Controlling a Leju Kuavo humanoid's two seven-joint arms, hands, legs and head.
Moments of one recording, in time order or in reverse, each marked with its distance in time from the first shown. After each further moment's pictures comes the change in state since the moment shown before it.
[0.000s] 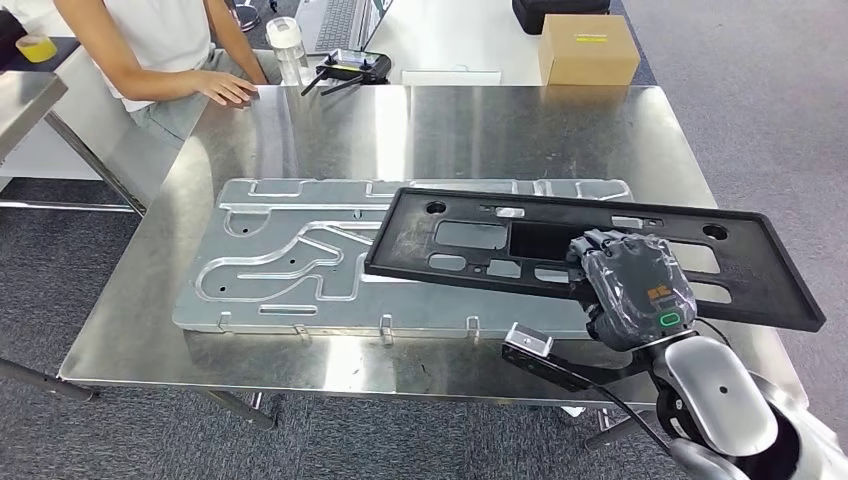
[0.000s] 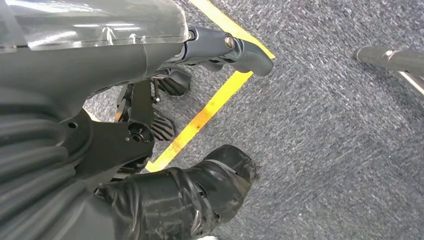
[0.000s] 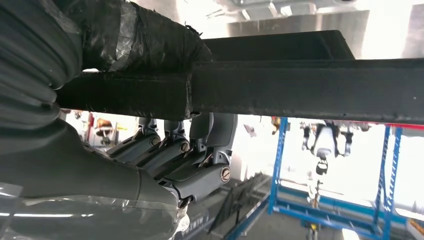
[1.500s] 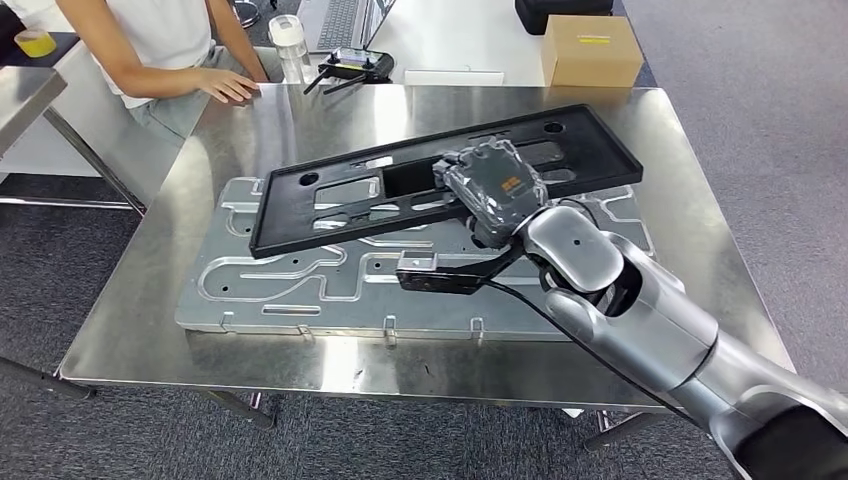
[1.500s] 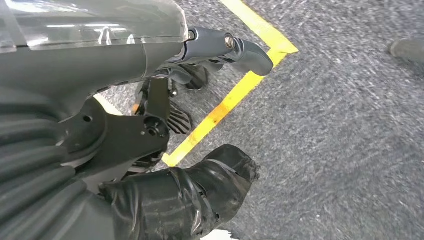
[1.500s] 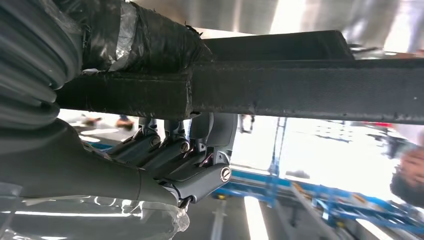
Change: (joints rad) left arm -0.004 -0.010 -0.024 0.000 0.048 0.003 0.089; right arm -0.513 0.412 0.278 0.644 -0.092 -0.129 -0.367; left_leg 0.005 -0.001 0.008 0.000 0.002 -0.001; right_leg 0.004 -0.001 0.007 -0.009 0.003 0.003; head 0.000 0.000
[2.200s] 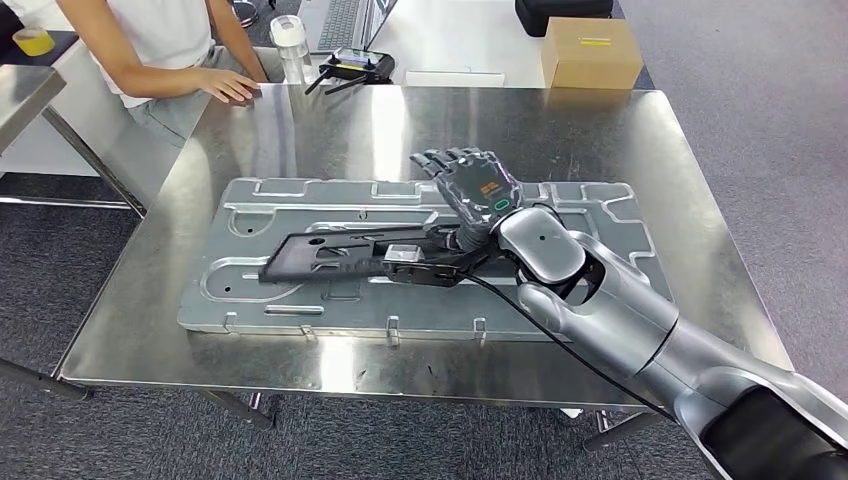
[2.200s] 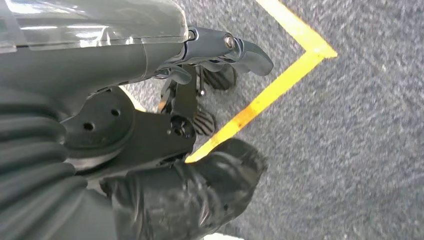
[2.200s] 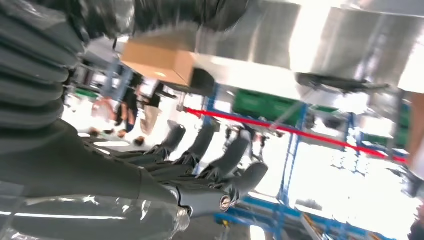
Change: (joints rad) left arm 0.008 -0.052 0.002 0.000 0.026 0.064 0.054; right arm -0.028 0.062 0.075 0.209 -0.033 -0.006 0.071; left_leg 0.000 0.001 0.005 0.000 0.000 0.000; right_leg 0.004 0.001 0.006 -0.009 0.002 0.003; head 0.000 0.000
